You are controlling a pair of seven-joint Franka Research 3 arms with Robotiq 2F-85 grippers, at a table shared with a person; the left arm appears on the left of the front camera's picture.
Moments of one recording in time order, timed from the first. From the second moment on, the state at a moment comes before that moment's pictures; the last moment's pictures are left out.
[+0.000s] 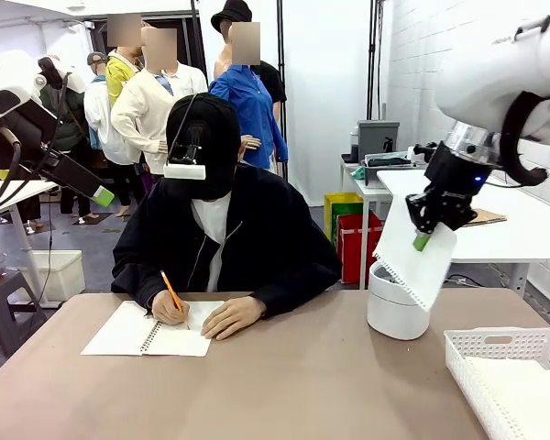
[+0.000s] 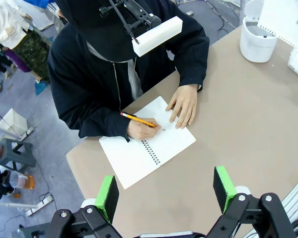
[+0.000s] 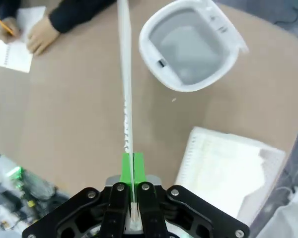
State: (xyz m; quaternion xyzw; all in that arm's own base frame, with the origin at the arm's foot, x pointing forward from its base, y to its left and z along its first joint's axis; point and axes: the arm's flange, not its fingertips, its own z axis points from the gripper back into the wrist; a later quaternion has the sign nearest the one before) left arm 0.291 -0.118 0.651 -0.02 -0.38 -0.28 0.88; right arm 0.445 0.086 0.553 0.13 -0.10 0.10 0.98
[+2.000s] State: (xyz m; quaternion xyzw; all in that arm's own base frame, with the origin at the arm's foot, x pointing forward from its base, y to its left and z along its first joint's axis) left arm 0.291 -0.118 0.651 -0.02 -0.38 -0.28 0.88; right arm 0.325 -0.054 0.494 0.09 -0.12 0.09 0.98
